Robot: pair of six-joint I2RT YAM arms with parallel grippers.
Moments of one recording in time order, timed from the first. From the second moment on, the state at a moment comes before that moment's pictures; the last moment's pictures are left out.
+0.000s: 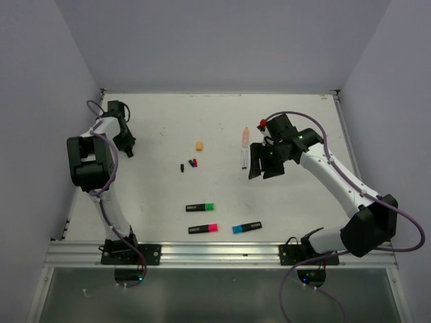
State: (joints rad) left arm 0.16 2.05 1.45 -0.58 -0.18 -0.38; right arm 0.47 1.39 1.26 -1.03 -0.22 0.39
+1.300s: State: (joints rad) left arm -0.52 1.45 1.11 -0.41 0.28 -0.65; right arm 0.47 1.73 1.61 -0.82 -0.40 0.66
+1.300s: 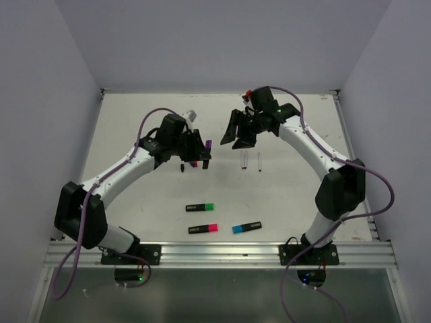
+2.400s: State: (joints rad) left arm -0.60 1.45 1.11 -0.41 0.26 -0.70; right arm 0.57 1.87 1.62 -0.71 -0.43 0.73
